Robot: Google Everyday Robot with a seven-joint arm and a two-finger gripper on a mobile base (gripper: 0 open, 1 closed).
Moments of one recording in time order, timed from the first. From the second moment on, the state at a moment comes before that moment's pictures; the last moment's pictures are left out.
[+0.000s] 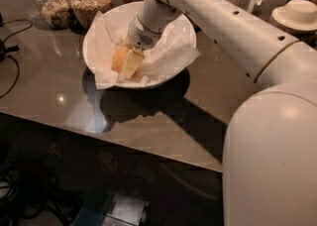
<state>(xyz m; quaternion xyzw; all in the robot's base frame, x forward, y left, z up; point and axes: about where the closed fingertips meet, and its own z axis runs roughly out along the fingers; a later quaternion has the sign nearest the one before) 0.667 0.099 0.836 -0.72 0.64 0.16 0.23</state>
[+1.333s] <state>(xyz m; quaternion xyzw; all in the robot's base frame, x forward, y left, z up) 0.629 0.043 0.904 -0.67 0.63 0.21 0.32</state>
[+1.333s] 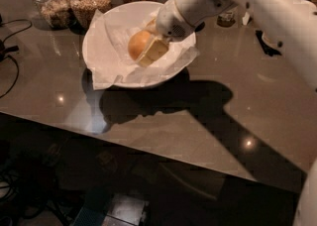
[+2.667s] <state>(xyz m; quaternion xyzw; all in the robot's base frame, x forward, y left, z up) 0.494 0.003 1.037 -0.71 0.51 0.26 0.41</state>
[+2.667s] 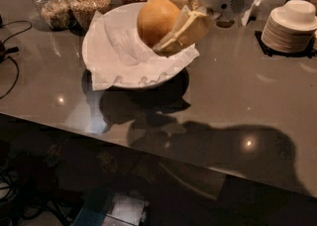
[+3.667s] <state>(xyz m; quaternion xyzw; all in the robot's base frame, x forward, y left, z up) 0.415 0.006 0.977 -0.62 0.55 0.36 0.42</state>
